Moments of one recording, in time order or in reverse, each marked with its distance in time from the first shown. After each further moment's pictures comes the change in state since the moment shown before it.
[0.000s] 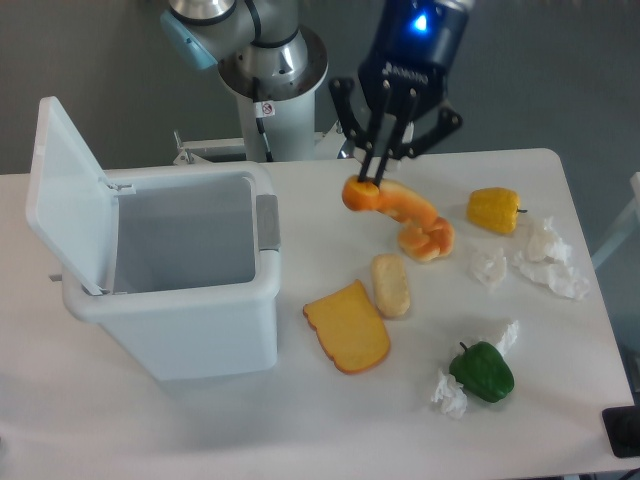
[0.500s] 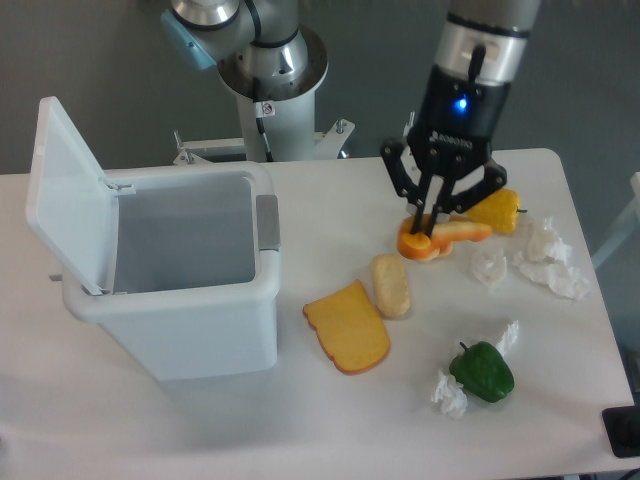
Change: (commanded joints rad) arm -0.012 -0.129 0.038 0.000 0.134 0.113
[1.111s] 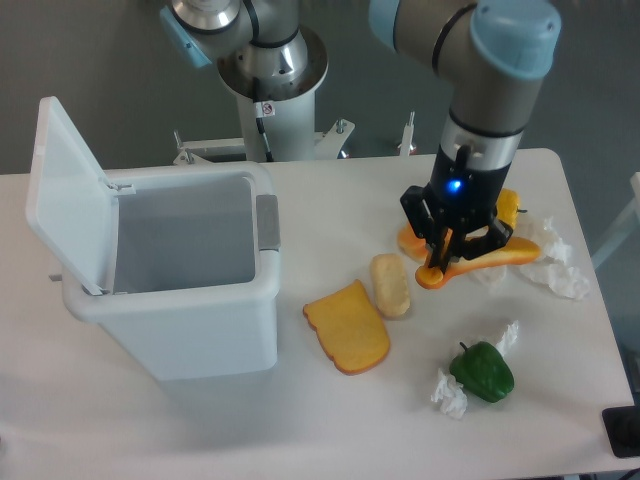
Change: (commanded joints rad) arm -0.006 -0.140 0.037 -0.020 0.232 0.223
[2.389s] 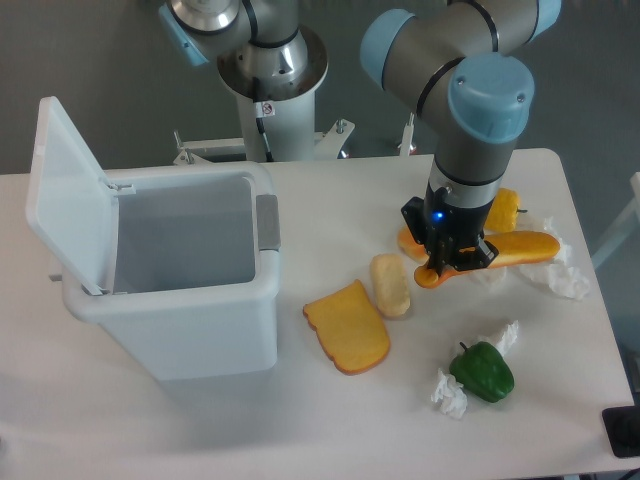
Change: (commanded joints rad) arm -0.069 -0.104 -0.037 -0.041 0.326 0.284
